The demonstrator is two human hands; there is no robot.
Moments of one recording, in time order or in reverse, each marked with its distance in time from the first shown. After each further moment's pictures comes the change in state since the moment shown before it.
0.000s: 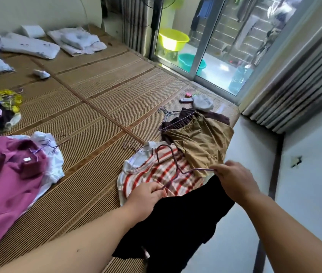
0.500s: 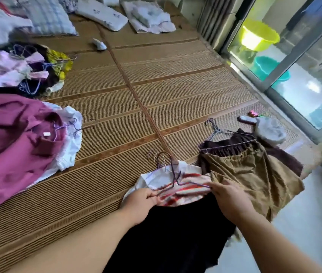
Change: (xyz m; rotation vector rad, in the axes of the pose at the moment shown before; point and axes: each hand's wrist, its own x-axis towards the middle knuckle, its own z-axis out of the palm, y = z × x) left_hand 0.189 -0.068 -0.043 -0.020 0.287 -0.363; right_hand 0.248 -0.013 0.125 0.032 -0.283 -0.364
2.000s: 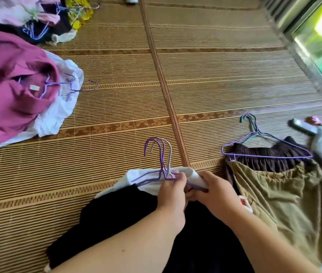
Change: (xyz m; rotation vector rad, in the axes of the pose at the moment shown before) left_hand 0.148 0.048 0.127 -1.386 0.317 -0.391; right_hand 0.144 0.030 0.106 0.358 -0.194 -0.173
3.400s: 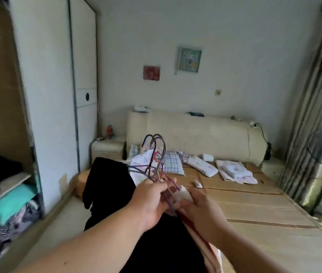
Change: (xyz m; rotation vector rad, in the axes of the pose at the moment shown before) left_hand -0.519 0.349 -0.253 -0.126 -0.342 0.826; right_hand -0.275 -0.572 -0.131 0.222 0.269 -0.622
